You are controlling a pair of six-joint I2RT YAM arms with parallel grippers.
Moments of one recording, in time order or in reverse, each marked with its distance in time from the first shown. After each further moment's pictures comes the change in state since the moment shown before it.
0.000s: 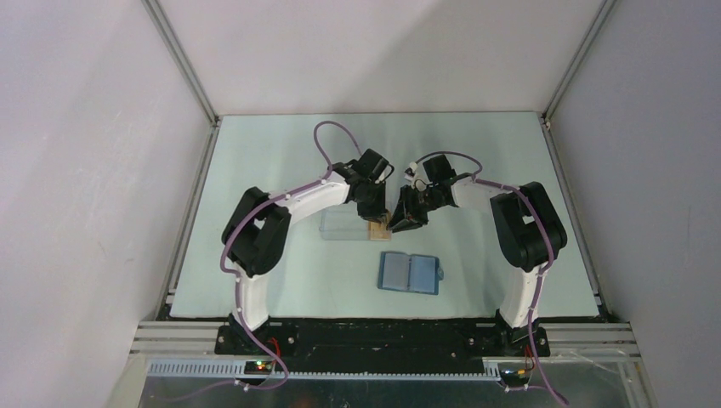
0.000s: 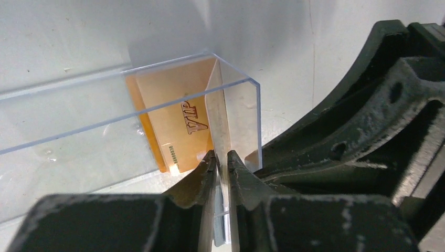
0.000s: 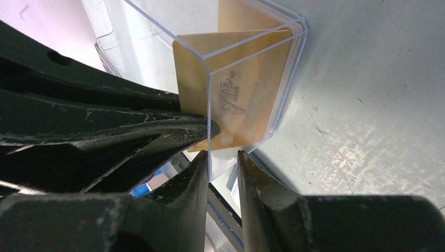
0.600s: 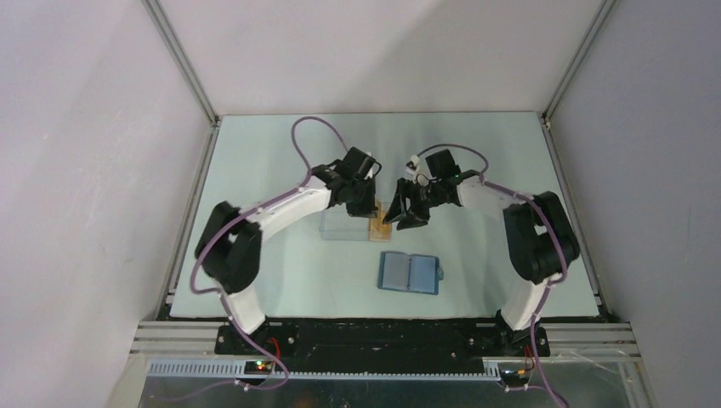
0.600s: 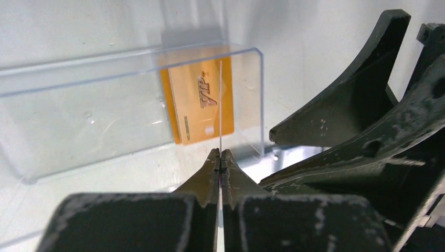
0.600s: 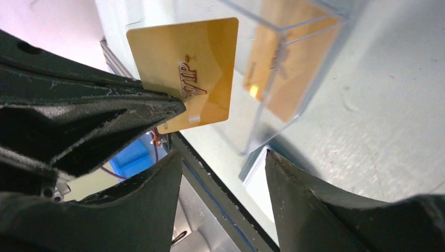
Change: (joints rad) left arm 0.013 -0.135 -0.100 0.022 -0.051 -0.017; right arm 0.008 -0.068 -0.004 -0.036 0.021 -0.007
